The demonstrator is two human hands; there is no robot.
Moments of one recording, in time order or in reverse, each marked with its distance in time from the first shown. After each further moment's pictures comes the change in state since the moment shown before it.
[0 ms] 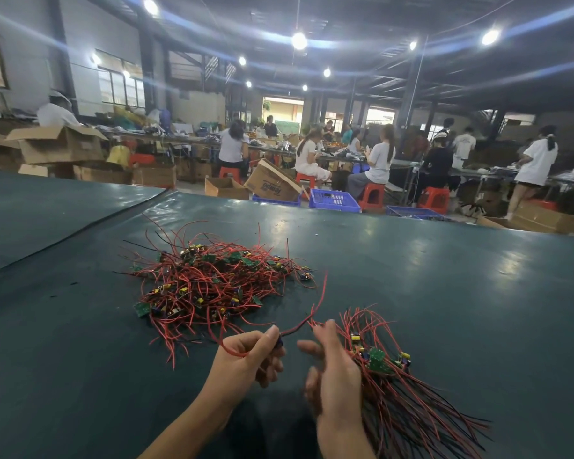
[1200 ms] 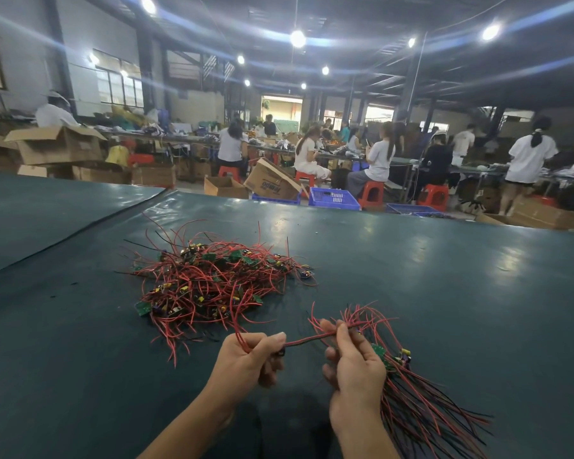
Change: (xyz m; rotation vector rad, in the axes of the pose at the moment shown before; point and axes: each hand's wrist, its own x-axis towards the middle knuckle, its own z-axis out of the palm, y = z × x) left_hand 0.001 -0.002 0.001 0.091 0.020 -0.020; right_hand 0.014 -0.009 -0.006 0.211 0.237 -0.019
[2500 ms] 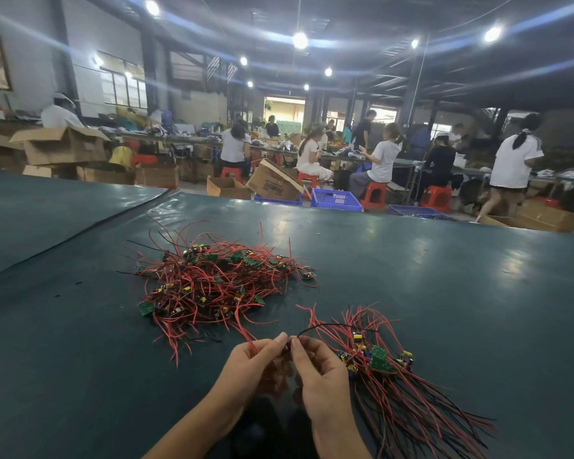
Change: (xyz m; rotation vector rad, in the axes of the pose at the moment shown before) left_hand -0.005 -0.001 0.004 -0.208 -0.091 -0.248; right_hand -0.014 0.029 0.003 -0.270 -0.312 -0.073
